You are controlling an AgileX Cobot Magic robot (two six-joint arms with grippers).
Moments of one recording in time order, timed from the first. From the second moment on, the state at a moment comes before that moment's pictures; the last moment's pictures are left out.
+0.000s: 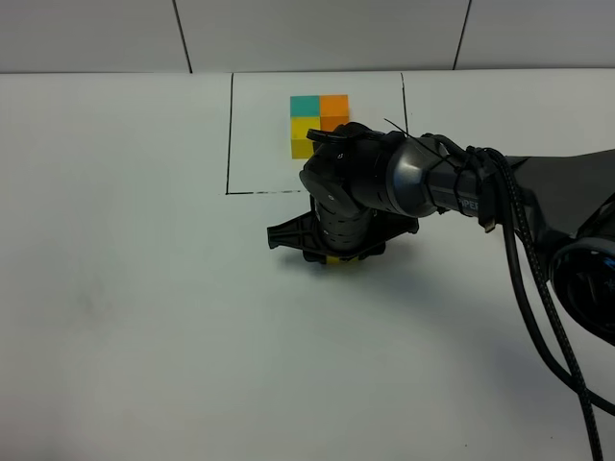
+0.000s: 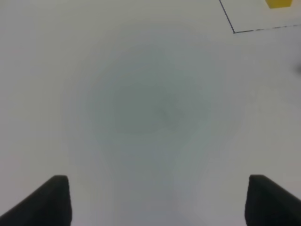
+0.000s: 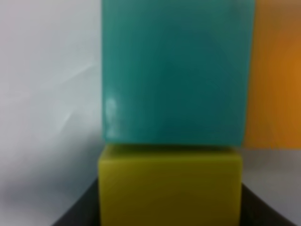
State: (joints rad) left arm 0.00 -0.01 -0.51 -0.08 1.06 0.11; right arm 0.70 2.24 -1.55 -0.28 0.77 0.78
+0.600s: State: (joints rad) left arm 0.00 -0.01 -0.51 -0.08 1.06 0.11; right arm 0.70 2.24 -1.55 -0.28 0.77 0.78
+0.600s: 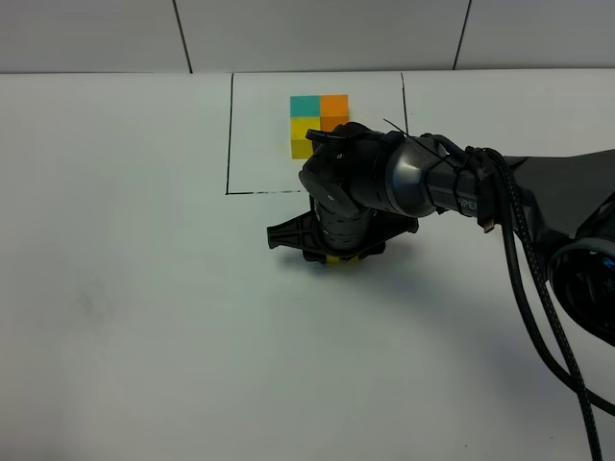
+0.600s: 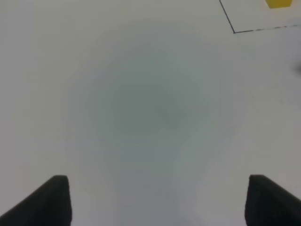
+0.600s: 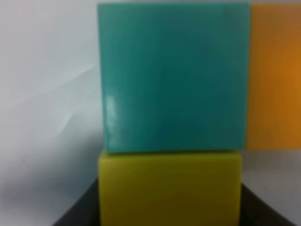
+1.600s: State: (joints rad) left arm 0.00 -0.01 -0.51 -0.08 1.06 0.11; right arm 0.69 2.24 -1.55 -0.23 0.75 0.80
